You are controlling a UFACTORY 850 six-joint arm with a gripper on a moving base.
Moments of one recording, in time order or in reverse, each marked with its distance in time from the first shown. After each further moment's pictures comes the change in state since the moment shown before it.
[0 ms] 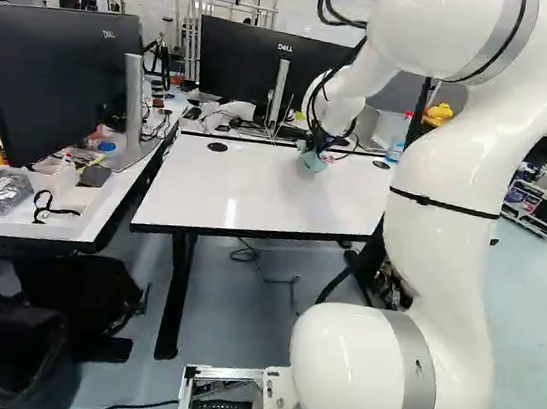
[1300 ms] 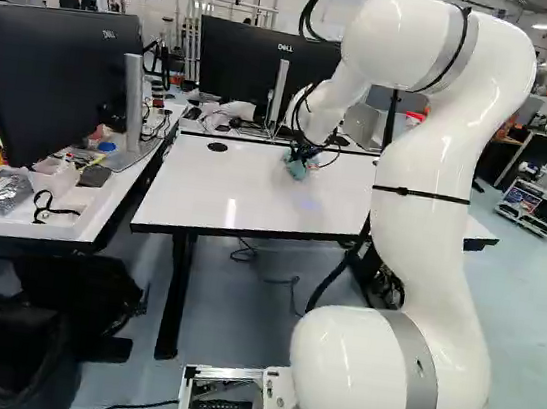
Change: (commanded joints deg) arm 2.7 -7.5 -3.4 0.0 -0.1 0.0
